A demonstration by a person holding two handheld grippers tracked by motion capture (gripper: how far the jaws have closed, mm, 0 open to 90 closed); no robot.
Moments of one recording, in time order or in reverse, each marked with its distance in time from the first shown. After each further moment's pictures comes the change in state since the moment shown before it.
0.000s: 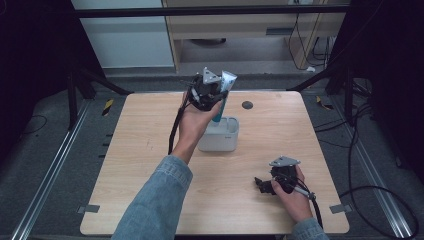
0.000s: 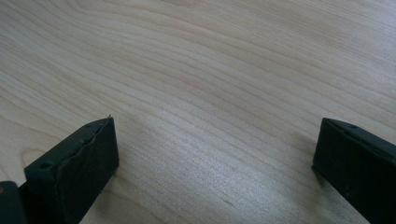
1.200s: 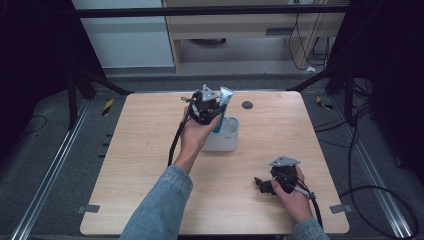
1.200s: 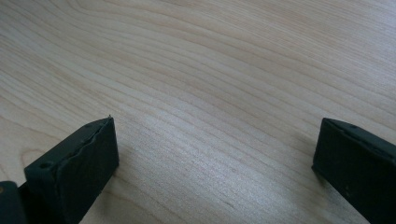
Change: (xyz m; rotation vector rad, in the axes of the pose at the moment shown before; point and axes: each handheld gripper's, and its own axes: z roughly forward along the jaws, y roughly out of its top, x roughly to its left) left arm 0.000 -0.050 0.026 0.006 -0.015 -0.024; right arm -0.001 0.000 0.000 -0.001 0.000 -0.007
